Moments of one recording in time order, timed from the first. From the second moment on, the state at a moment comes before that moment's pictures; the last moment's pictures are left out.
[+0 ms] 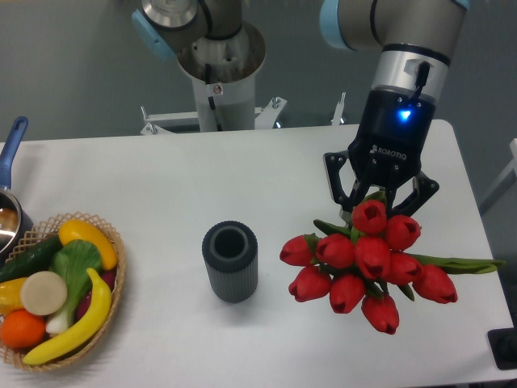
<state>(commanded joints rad) 2.71 -1.84 -1.43 -0.79 0.77 0.60</state>
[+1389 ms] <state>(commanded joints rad) 2.63 -1.90 -1.41 -0.69 0.61 0.73</state>
